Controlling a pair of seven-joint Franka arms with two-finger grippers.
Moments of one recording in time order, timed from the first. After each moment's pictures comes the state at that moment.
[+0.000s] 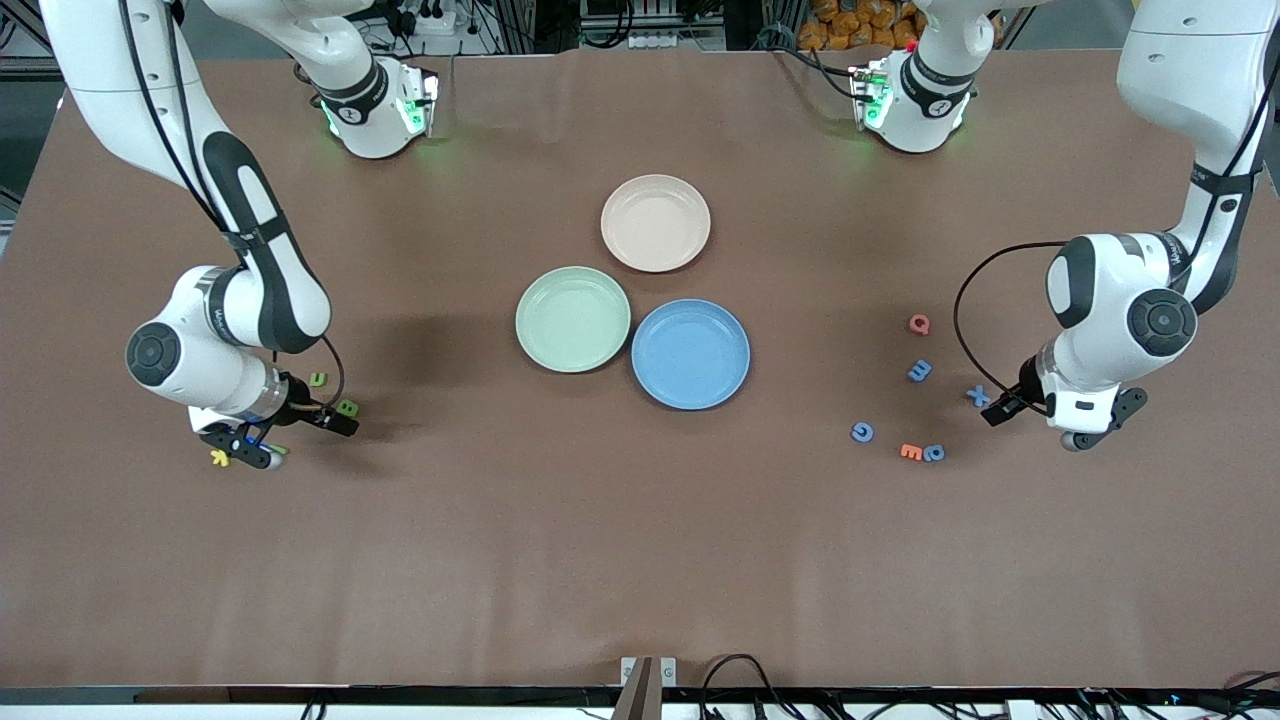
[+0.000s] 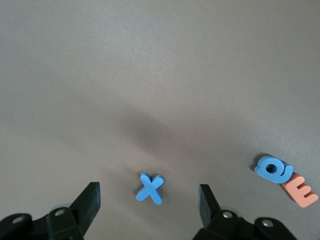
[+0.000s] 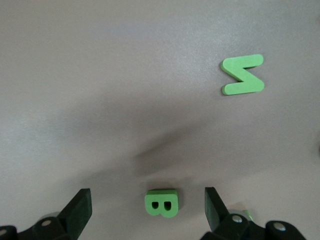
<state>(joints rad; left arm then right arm) 0.09 0.41 -0.05 -2.05 0.11 2.44 -0.66 0.10 0.51 -0.10 -1.99 0.21 2.46 0.26</state>
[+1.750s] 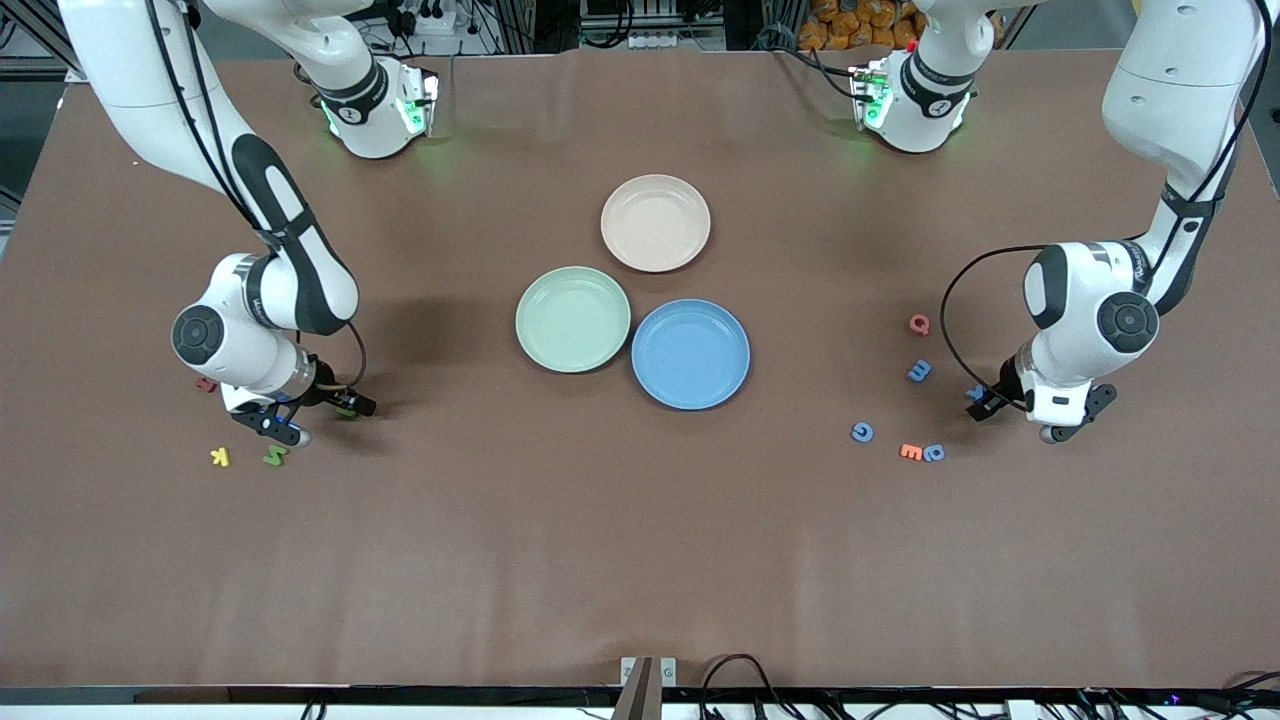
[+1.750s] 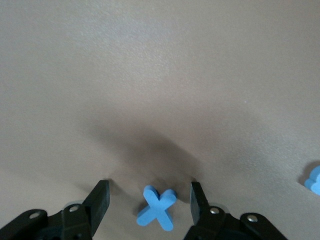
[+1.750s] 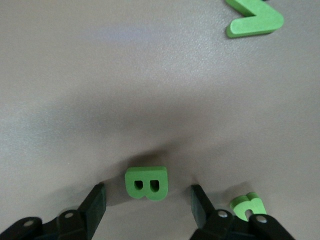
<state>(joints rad) 0.12 0.49 -0.06 -2.13 0.11 2.61 -0.67 0.11 0.50 -0.09 -2.12 0.21 2.58 0.26</state>
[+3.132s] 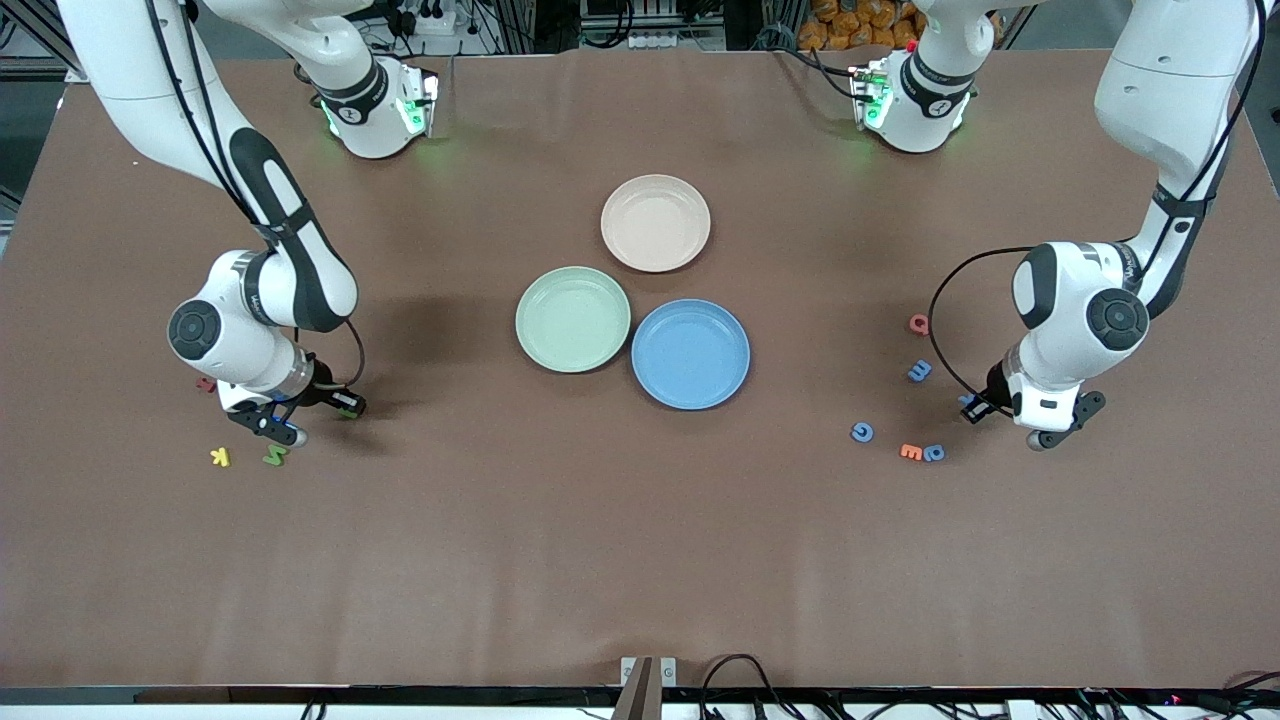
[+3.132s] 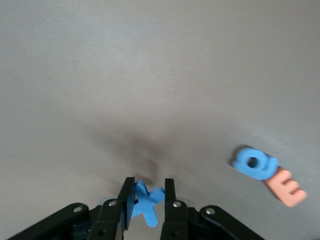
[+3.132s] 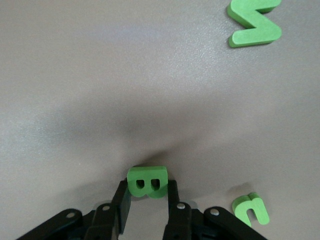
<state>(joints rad) 0.12 0.47 -0.12 -2.11 0.10 2.63 -0.67 0.12 0.49 -0.09 -2.13 0.21 2.59 0.26</state>
